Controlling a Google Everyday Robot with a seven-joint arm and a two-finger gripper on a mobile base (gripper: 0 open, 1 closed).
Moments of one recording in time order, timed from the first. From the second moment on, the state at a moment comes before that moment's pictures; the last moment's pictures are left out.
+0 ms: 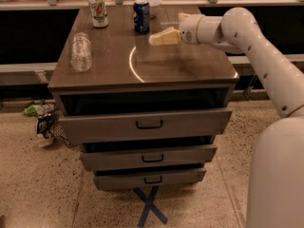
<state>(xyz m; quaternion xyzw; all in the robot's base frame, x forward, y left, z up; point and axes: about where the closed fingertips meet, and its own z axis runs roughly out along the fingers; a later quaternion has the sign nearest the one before) 0.832 -0.073 0.901 -0.38 0.68 0.23 0.58</state>
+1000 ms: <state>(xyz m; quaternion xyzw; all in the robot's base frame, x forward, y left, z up) 0.917 -0.031 0.880 -0.35 0.70 0.21 0.59</state>
